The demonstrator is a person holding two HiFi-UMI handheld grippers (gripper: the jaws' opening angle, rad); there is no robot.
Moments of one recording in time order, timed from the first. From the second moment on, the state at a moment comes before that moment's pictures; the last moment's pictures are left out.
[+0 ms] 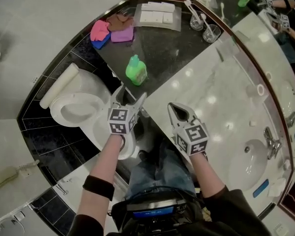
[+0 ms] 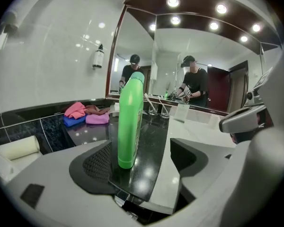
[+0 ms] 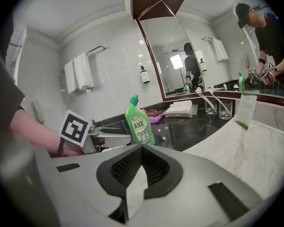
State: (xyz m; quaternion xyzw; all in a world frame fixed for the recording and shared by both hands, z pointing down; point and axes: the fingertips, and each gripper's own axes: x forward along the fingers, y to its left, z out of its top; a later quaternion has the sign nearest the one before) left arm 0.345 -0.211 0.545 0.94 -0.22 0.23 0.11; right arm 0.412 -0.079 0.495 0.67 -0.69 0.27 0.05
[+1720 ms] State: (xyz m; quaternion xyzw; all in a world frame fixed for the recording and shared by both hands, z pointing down) left arm 0.414 -0.250 0.557 0.95 -0.21 0.22 0.04; right arm 0.487 -0.094 0.549 0.67 -0.68 0.28 0.08
